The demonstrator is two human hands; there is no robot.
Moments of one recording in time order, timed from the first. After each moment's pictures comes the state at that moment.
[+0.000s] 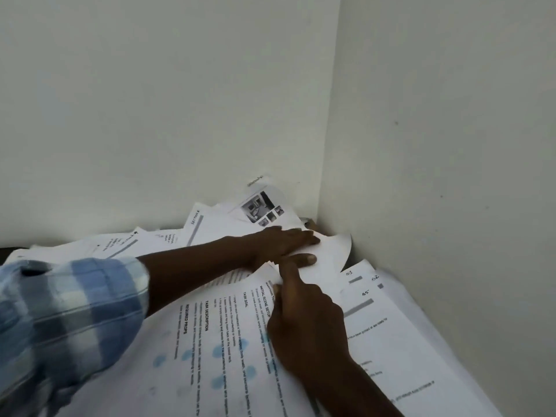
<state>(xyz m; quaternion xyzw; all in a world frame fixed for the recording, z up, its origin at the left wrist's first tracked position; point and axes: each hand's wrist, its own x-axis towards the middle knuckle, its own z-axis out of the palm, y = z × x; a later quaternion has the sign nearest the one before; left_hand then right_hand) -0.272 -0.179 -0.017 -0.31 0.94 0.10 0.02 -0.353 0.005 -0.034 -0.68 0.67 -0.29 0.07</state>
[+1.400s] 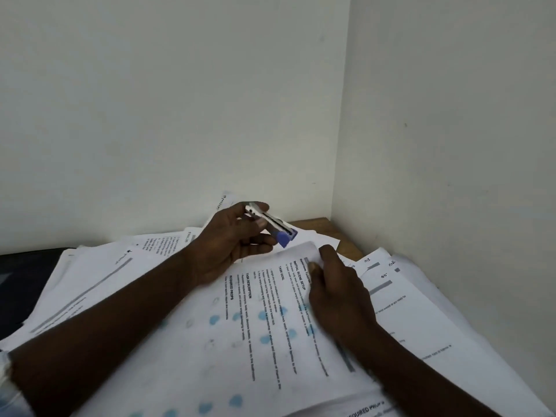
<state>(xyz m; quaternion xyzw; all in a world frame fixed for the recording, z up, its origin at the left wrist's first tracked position) -0.167 -0.096 0.008 -0.30 0.57 0.61 -0.45 -0.355 0.000 -0.042 -0.62 0.69 -0.36 0.08</state>
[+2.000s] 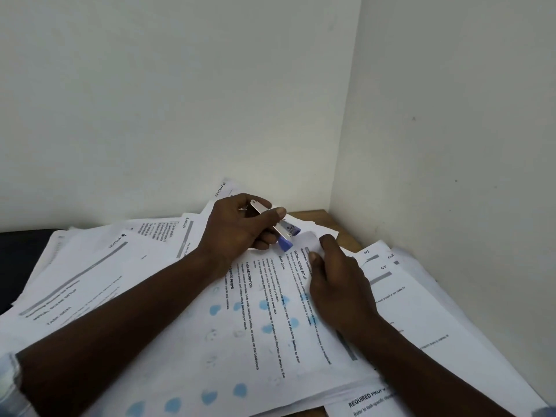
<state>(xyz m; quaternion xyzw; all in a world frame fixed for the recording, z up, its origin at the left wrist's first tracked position) -0.184 -0.081 0.006 -0.40 0.60 0.45 -0.53 -0.353 -0.002 -0.045 -0.64 0.67 -0.37 0.04</state>
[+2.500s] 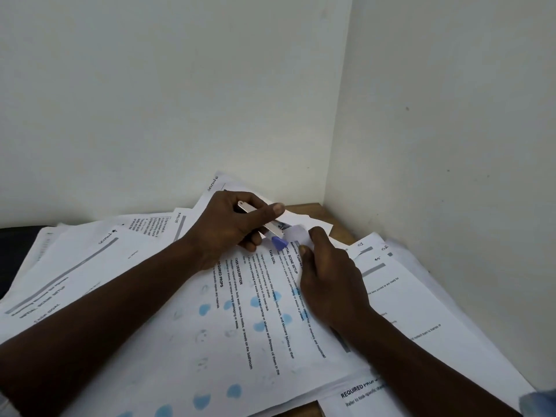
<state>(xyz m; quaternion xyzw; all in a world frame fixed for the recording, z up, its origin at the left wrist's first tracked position) -0.179 -0.080 0.013 -0.39 0.66 0.45 -0.45 -0.352 -0.001 -0.045 -0.66 0.66 -0.37 0.02</state>
